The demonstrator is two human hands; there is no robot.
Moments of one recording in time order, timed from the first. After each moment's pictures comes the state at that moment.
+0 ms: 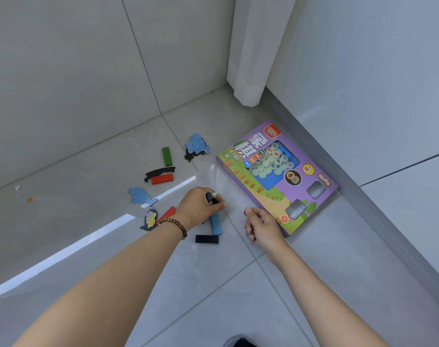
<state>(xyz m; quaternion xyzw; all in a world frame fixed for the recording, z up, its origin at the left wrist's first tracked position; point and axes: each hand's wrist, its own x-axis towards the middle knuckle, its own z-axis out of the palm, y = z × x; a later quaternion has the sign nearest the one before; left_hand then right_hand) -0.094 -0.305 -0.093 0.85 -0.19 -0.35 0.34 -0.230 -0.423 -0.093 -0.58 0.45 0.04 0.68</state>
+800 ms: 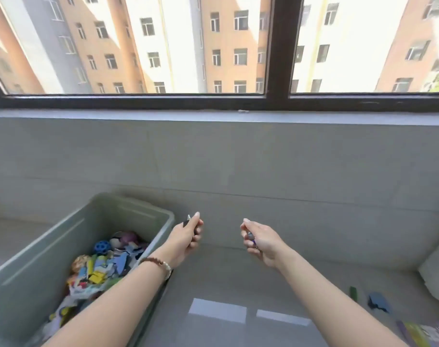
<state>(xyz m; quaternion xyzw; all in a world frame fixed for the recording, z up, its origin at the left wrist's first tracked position) -0.166 0.196 0.298 0.60 0.22 -0.02 0.76 -0.132 0.006 0.296 -0.60 0.05 0.26 0.75</state>
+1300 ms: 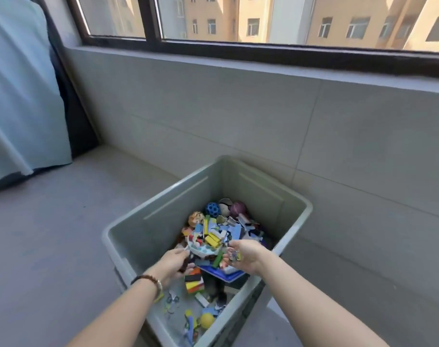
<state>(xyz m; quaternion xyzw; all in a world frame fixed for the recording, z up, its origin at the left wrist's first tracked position) -0.312 0.523 0.144 0.52 0.49 0.01 0.70 -0.190 0.377 0.180 -0.59 0.10 0.53 0.60</state>
